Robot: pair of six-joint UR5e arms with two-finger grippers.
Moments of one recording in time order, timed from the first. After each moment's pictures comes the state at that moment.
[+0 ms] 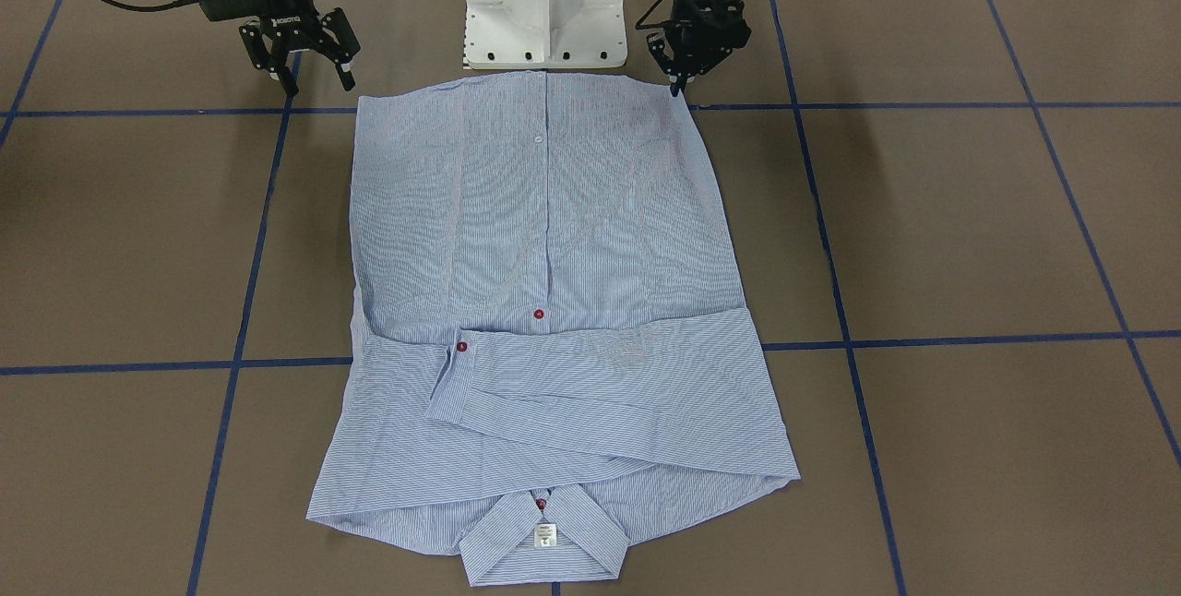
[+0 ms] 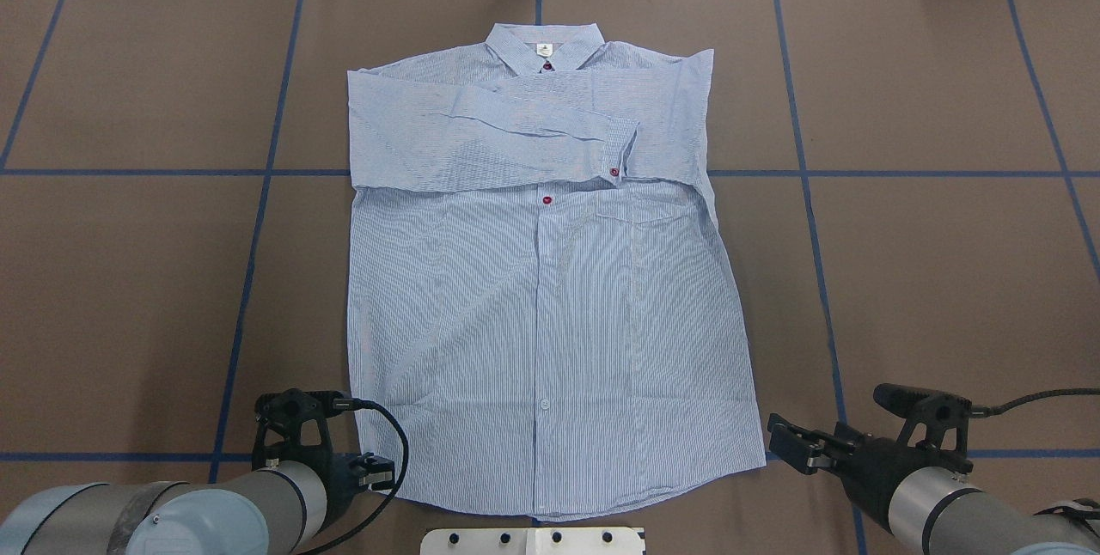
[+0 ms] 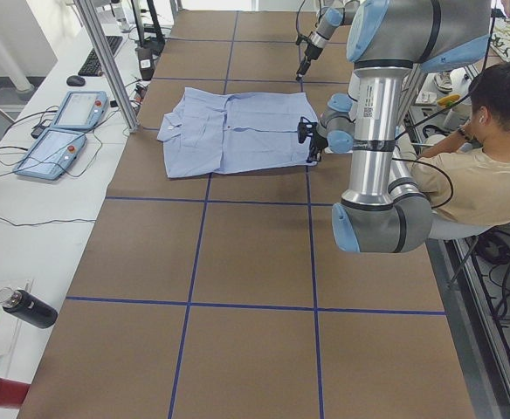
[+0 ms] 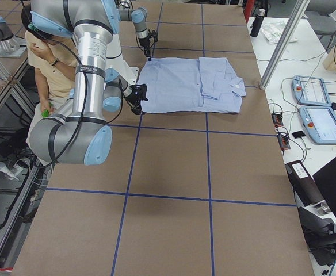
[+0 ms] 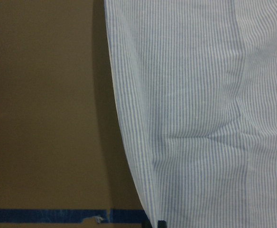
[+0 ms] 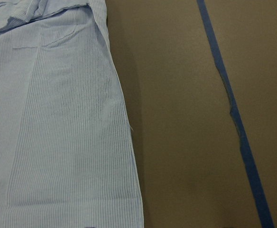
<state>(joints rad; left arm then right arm) -0.05 -1.71 -2.10 -1.82 -1.38 -1.58 -0.07 -1.88 2.19 -0.95 1.04 1.74</state>
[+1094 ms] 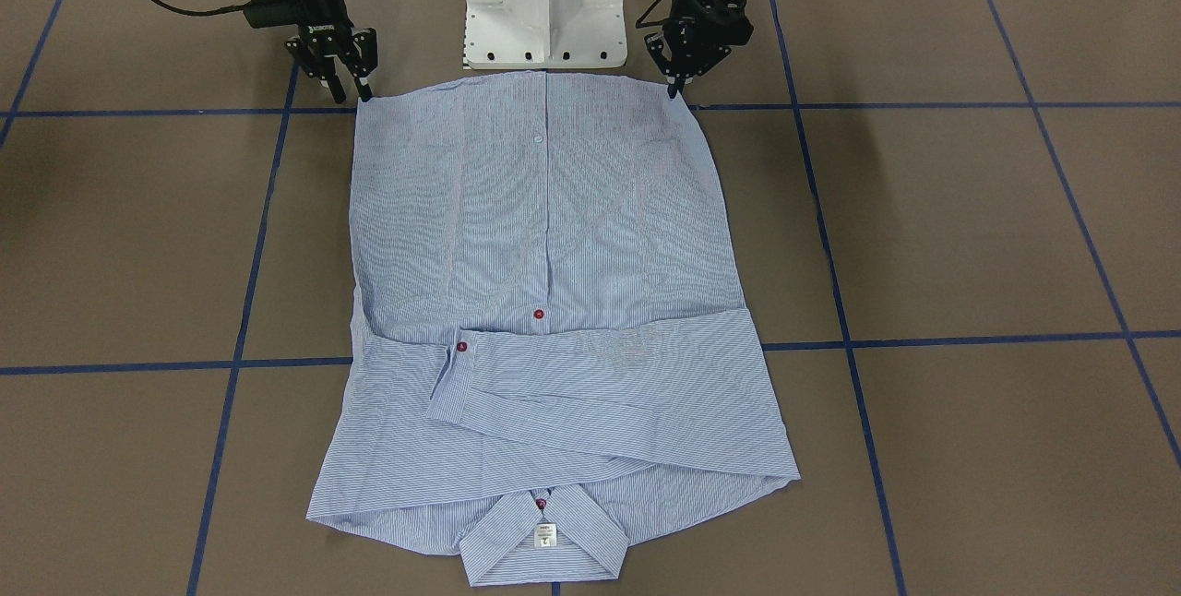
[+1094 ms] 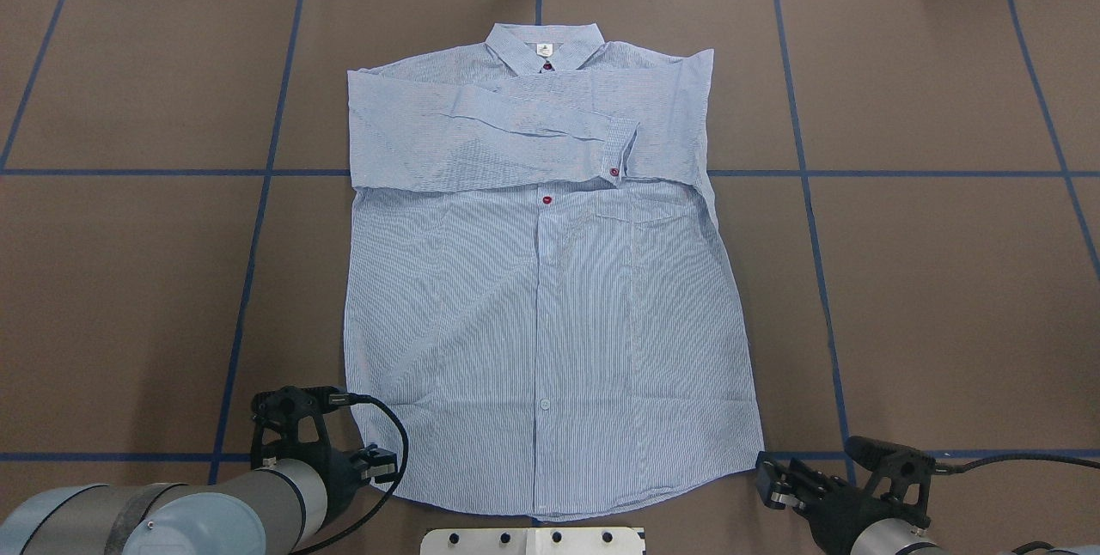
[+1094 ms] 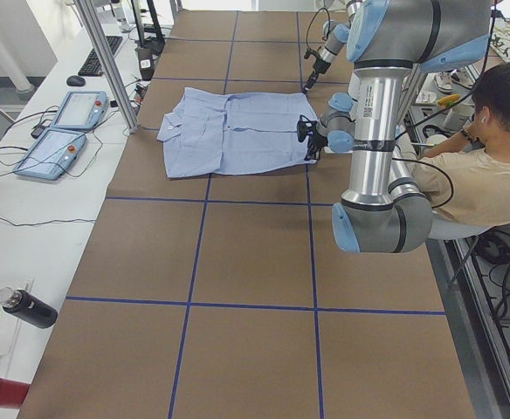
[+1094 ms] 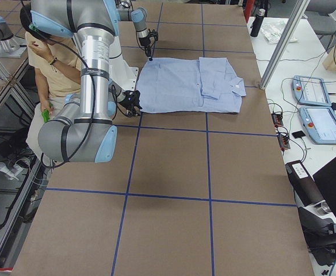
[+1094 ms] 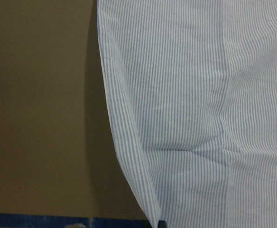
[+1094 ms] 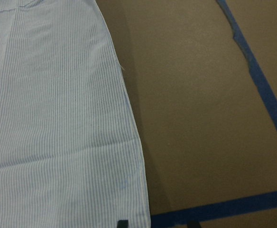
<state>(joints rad) -0.04 -1.71 -2.10 -1.83 -1.34 -1.62 -0.17 -1.75 2.07 -1.01 0.94 1.91</state>
